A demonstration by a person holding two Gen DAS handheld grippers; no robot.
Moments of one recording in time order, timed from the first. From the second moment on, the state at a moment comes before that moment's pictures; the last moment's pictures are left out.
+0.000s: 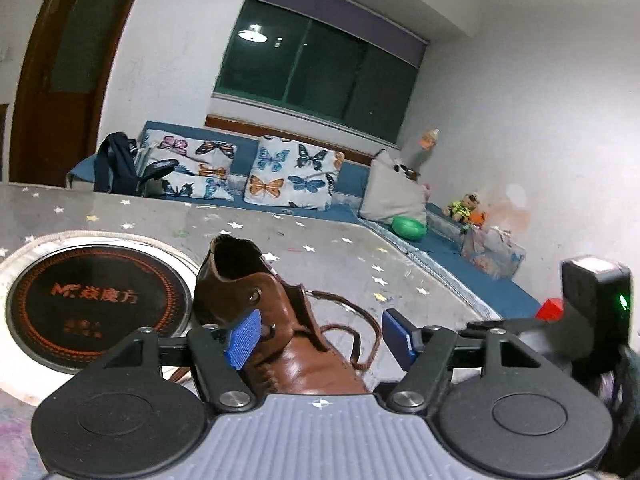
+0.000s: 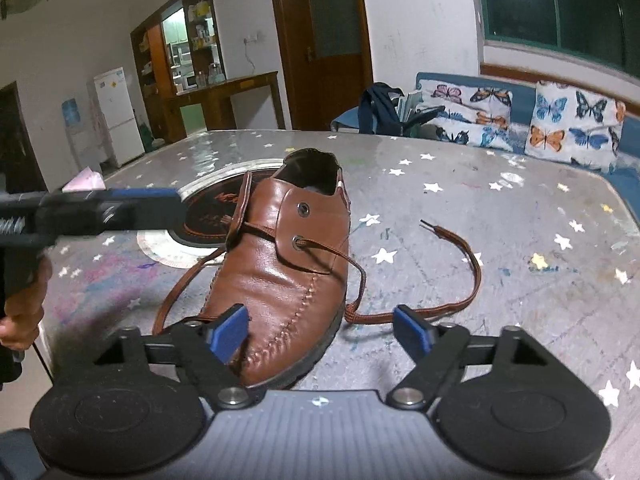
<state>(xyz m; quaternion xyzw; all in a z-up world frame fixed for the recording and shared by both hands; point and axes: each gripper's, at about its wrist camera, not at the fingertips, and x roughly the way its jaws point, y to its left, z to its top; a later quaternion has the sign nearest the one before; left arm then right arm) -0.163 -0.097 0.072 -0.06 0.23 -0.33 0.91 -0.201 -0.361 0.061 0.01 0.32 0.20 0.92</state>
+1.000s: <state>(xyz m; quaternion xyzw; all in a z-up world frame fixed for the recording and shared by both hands) -0.167 -0.113 0.033 0.05 0.26 -0.36 0.89 -0.188 -0.341 0.073 0.10 0.34 0.34 0.87</state>
